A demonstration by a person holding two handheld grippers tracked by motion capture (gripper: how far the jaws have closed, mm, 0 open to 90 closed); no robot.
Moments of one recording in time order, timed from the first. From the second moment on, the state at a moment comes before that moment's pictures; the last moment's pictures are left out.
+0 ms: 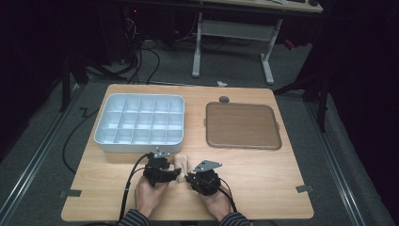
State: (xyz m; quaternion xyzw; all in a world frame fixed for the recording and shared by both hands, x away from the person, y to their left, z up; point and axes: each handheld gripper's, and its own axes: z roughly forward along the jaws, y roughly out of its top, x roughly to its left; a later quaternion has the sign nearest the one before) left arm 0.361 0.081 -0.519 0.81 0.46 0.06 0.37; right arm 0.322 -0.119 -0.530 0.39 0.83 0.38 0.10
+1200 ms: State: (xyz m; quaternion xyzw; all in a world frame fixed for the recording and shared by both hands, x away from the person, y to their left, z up) left arm 0.385 0.058 -0.516 0.81 0.46 0.02 0.36; right arm 0.317 -0.217 -0.514 0.48 0.77 0.37 0.21
